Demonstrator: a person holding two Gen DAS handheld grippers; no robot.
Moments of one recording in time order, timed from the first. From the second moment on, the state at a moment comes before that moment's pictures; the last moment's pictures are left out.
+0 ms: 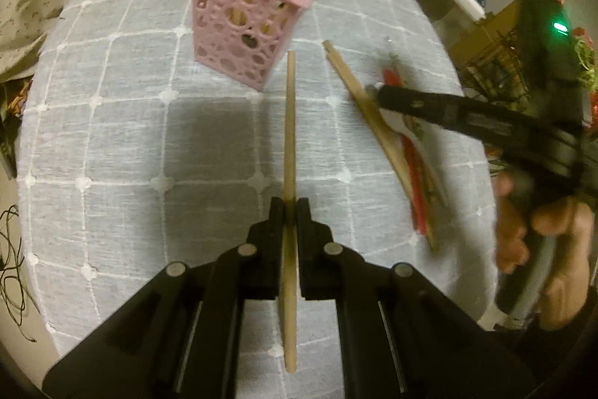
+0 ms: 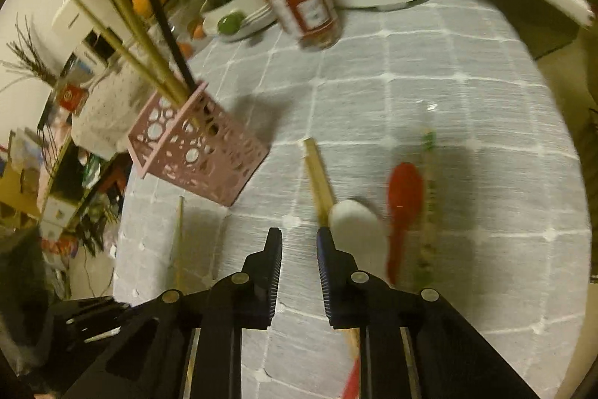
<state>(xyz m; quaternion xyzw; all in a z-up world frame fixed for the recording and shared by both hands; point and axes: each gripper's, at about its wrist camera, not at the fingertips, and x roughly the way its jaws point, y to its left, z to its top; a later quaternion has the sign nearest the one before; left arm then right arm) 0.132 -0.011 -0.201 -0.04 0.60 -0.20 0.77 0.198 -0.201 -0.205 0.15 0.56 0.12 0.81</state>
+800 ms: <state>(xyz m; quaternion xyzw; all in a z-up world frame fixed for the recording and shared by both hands) 0.122 0.000 -0.181 -0.01 0.57 -0.21 0.80 0.211 -0.160 -0.236 -0.01 0.58 0.06 0.81</state>
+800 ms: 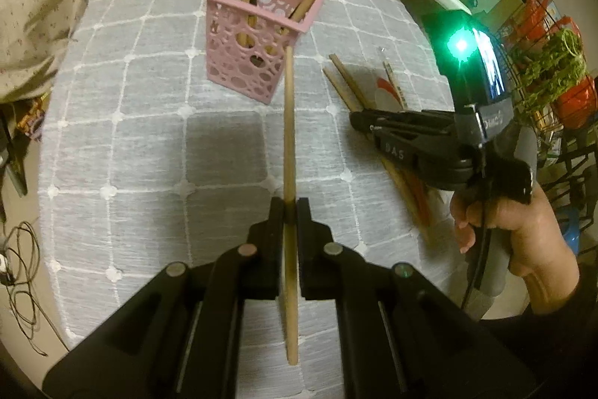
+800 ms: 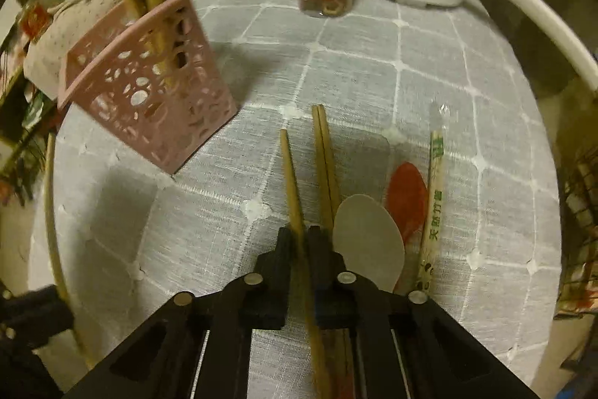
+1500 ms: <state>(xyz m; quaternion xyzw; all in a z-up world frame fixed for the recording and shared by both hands) 0.103 0.050 -0.056 -0.04 0.36 -0.19 0.91 0.127 -0.157 -0.083 0.04 0.37 0.12 0.92</state>
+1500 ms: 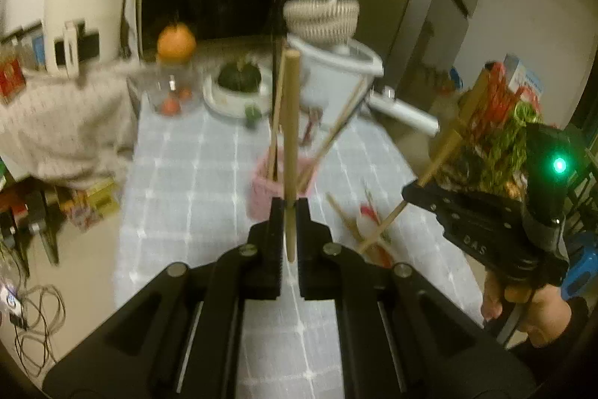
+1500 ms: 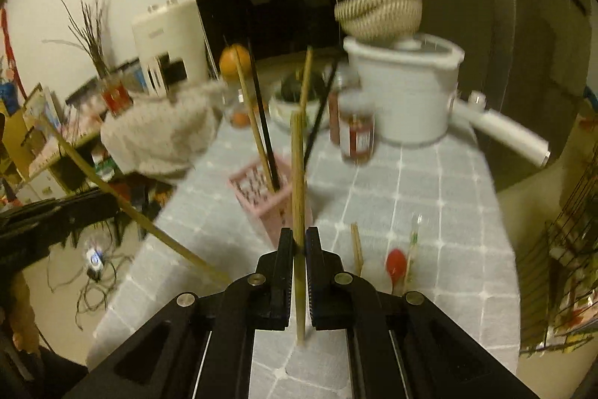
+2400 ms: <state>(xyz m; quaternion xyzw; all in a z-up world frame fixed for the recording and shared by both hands) 0.183 0.023 -0.066 -0.03 0.31 -0.16 0.93 0.140 -0.164 -0.031 0.06 0.30 0.11 0.95</state>
